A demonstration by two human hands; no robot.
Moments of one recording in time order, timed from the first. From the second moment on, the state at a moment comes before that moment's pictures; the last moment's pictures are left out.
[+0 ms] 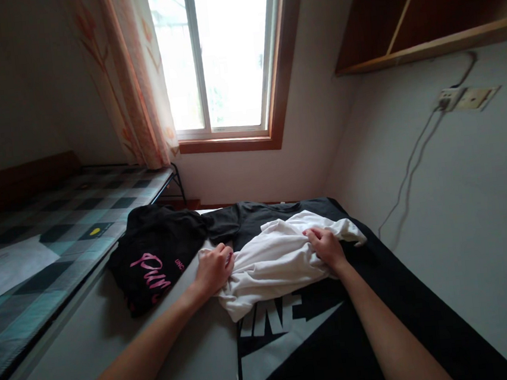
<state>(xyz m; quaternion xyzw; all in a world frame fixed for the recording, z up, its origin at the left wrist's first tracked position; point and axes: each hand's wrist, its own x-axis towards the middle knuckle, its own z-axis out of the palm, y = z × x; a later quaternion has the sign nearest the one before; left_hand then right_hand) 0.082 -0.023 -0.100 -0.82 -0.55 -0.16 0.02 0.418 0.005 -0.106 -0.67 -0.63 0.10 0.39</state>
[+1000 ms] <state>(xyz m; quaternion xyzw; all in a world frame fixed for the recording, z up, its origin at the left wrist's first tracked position) 0.081 -0.023 -0.103 -0.82 -0.55 -0.17 0.02 0.418 0.002 -0.102 -0.66 -0.64 0.11 0.37</state>
